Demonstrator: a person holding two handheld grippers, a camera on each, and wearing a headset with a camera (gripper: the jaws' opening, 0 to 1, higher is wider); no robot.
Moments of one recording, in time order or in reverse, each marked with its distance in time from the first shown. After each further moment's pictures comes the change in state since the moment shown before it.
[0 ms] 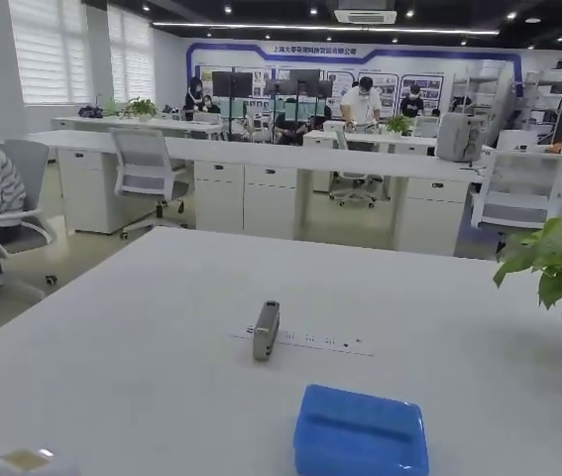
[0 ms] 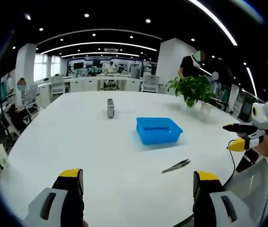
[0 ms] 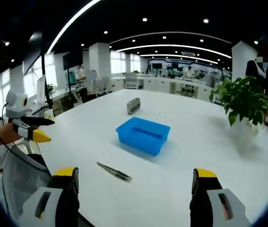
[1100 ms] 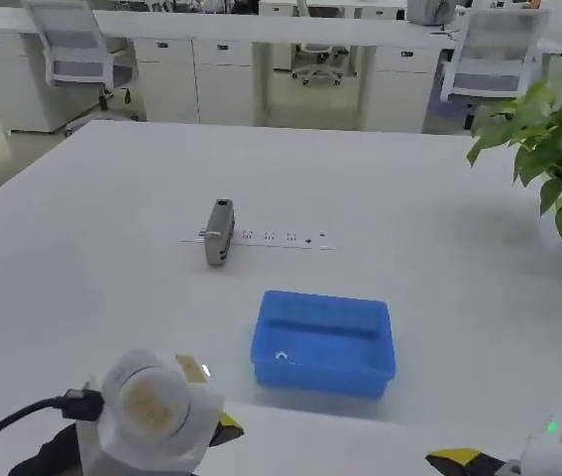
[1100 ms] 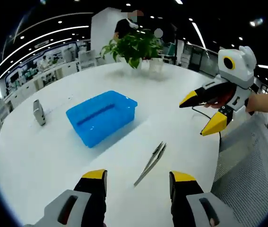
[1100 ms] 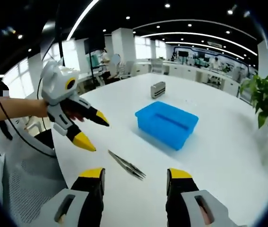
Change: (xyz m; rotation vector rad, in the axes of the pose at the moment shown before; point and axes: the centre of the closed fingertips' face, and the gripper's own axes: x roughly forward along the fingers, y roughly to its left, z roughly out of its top) left arm 0.103 -0.079 -0.015 0.351 0.265 -0.395; right arm 0.041 0.017 -0.021 -0.076 0.127 0.214
